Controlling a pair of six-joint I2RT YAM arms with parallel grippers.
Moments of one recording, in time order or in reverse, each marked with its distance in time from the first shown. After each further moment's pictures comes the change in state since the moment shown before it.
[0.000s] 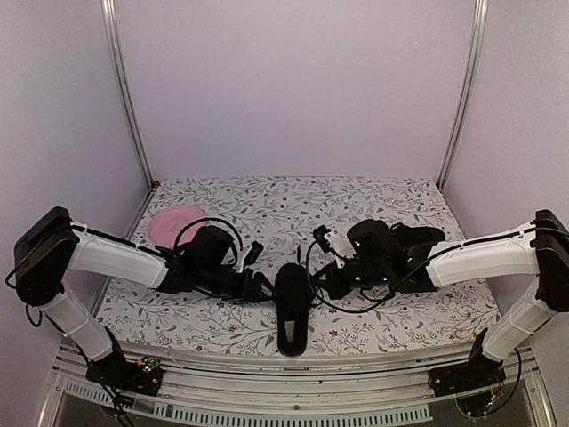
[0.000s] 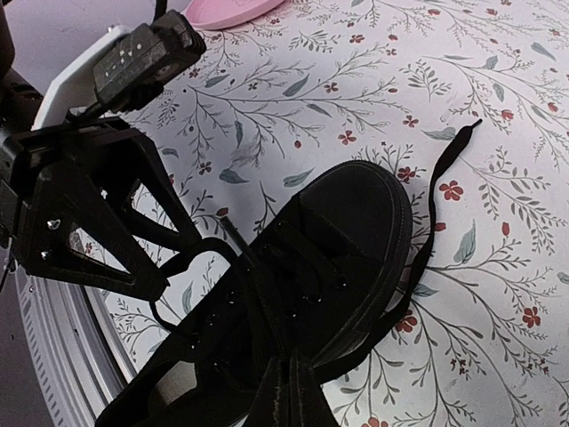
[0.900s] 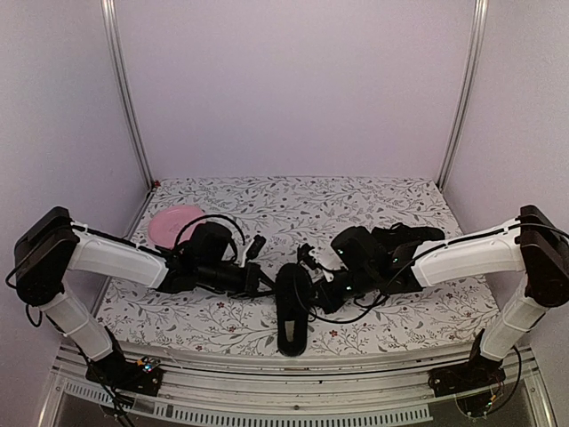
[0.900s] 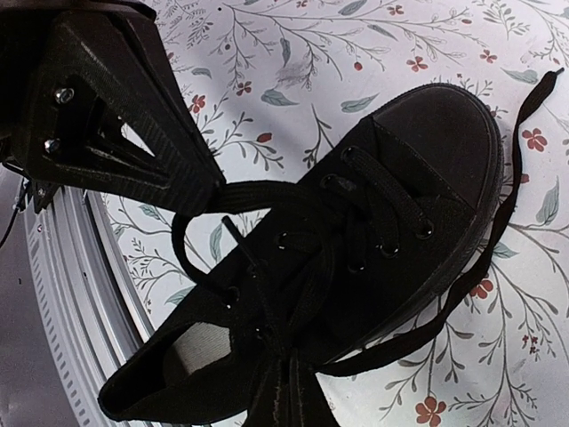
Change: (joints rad) left arm 0.000 0.002 0.000 0.113 0.045 -0.060; right arm 0.041 0.100 0.082 -0.135 -0.122 -0.035
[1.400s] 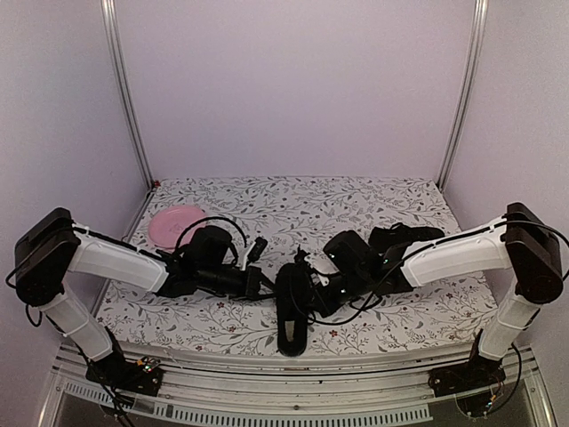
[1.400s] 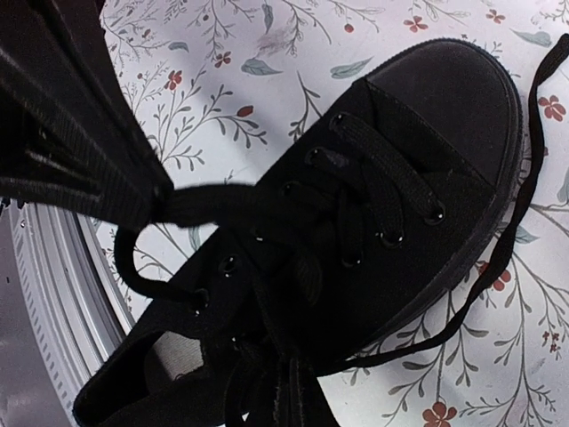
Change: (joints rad) left arm -0.021 0.000 -0.027 0.056 -0.011 0.005; right arm 0.005 0.068 0.027 -0.035 -0.001 0.015
